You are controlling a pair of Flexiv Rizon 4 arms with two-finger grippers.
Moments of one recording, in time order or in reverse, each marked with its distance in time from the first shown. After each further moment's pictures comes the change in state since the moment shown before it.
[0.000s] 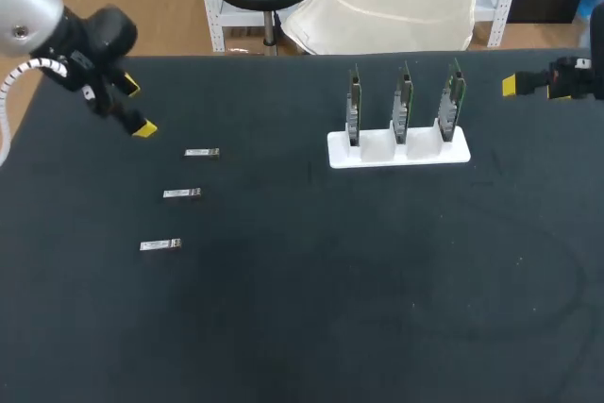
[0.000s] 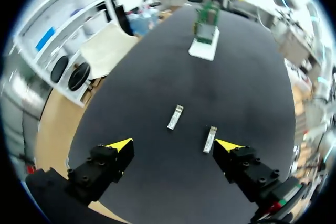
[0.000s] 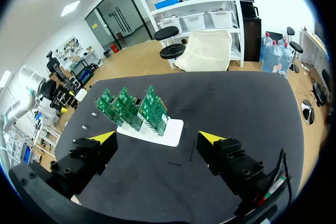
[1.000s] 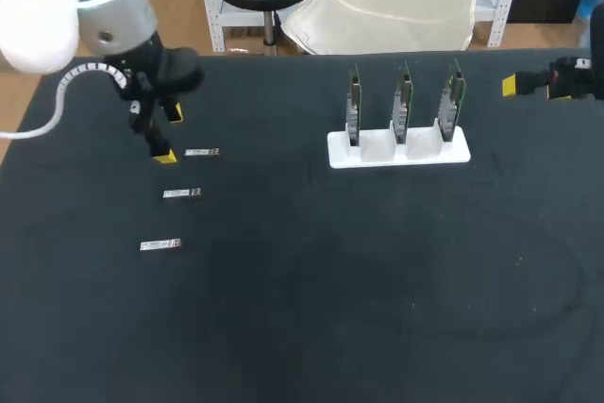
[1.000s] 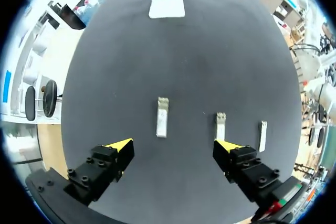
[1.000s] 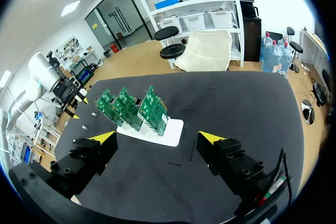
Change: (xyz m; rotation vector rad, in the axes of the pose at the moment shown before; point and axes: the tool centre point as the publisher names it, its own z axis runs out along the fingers) left arm -0.005 0.002 0.072 0.151 0.266 0.308; right arm 0.000 0.000 0.000 0.000 0.000 0.000
